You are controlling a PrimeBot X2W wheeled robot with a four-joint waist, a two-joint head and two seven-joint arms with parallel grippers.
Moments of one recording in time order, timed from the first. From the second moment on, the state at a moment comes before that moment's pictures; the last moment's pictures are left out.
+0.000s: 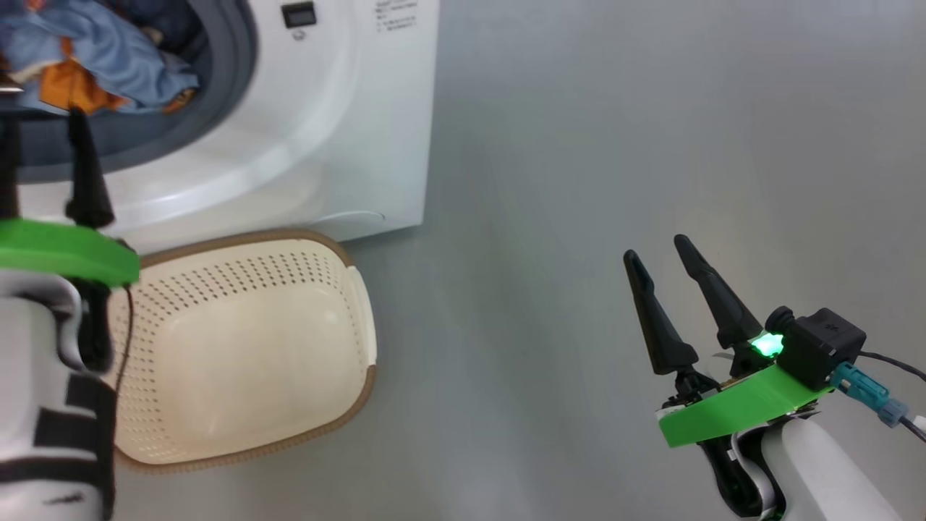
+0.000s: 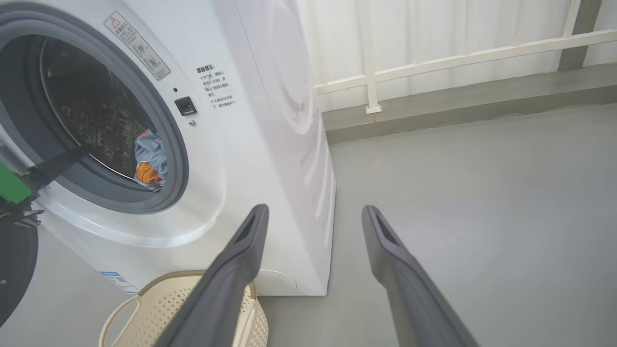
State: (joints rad) left arm -0.83 0.27 0.01 0.80 -0.39 -0.13 -0.26; right arm -0.25 -0.15 0.29 0.12 0.47 0.13 -0.25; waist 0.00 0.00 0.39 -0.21
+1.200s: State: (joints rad) left arm -0.21 0.17 0.03 0.51 -0.24 -0.13 -0.26; right arm 0.06 -0.23 0.20 0.15 0.49 0.13 -0.25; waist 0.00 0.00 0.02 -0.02
